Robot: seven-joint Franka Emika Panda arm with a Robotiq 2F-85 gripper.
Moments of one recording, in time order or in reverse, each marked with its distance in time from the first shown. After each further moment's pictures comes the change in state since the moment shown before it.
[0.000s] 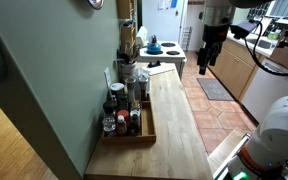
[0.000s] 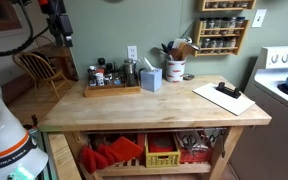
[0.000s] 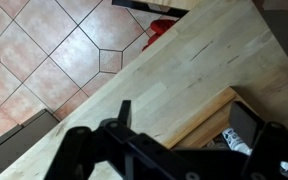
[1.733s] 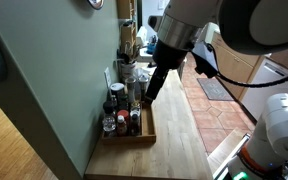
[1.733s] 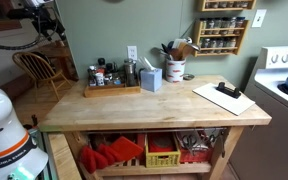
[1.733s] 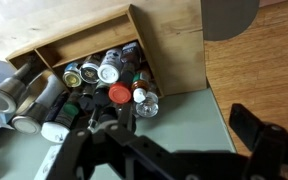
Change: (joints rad) arm 0.276 0.140 0.297 0.000 0.210 0.516 0.030
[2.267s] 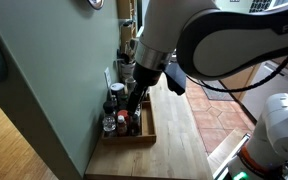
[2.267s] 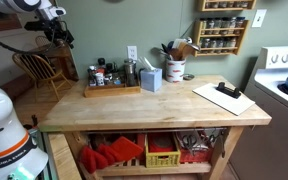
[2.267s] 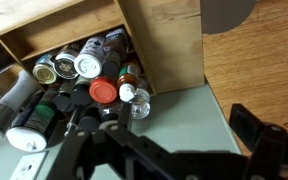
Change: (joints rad) arm 0.009 0.198 0.024 -0.001 -0.011 0.190 0.025
